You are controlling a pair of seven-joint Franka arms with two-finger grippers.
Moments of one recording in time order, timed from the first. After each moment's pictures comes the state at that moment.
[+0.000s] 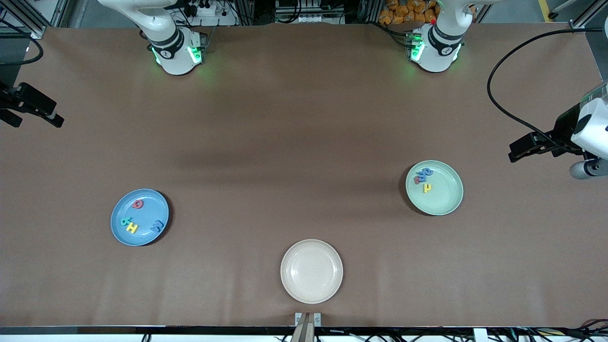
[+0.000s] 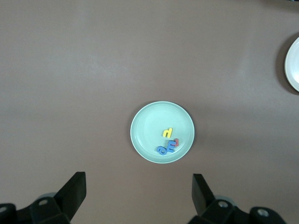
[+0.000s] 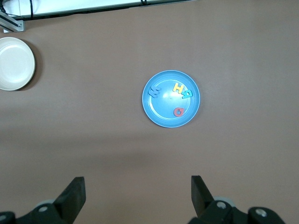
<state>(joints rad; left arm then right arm) -0.04 0.20 -0.06 -1.36 0.02 1.58 -0.22 0.04 -0.02 -0.08 -1.50 0.08 1.58 0.04</state>
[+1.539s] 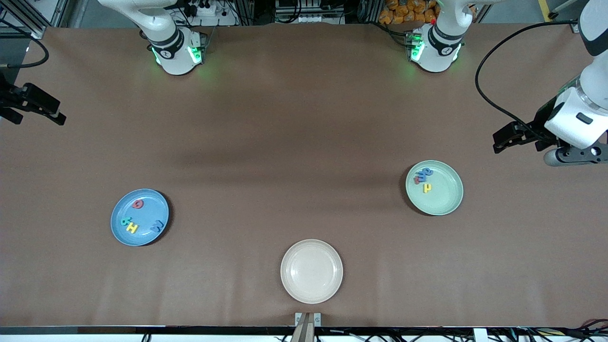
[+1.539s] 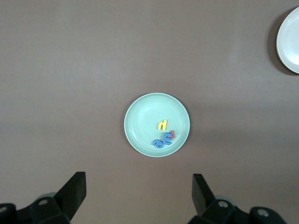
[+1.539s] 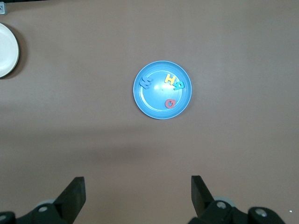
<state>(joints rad) -0.04 0.11 -0.10 -1.51 0.02 1.64 -0.18 0.05 -0.02 -0.06 -1.50 0.03 1.54 0.04</state>
